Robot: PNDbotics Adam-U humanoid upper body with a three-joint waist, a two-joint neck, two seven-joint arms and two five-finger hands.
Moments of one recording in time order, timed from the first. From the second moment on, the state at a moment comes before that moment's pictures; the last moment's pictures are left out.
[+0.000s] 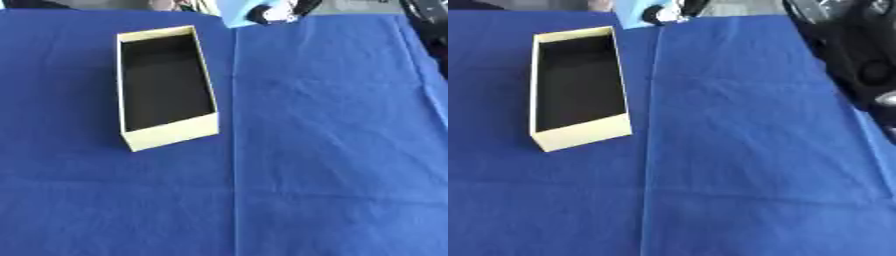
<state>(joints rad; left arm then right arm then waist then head) -0.33 0.25 0.12 -1.98 -0.09 -0.30 0.53 -1.18 -0.74 0.36 -1.53 0.49 0.08 0.79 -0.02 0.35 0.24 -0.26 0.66</state>
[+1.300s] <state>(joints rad) -0.34 0.24 0.10 -1.98 -0.07 -0.30 0.51 -1.24 -0.44 0.41 -1.20 0.66 0.10 0.69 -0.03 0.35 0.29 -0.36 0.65</state>
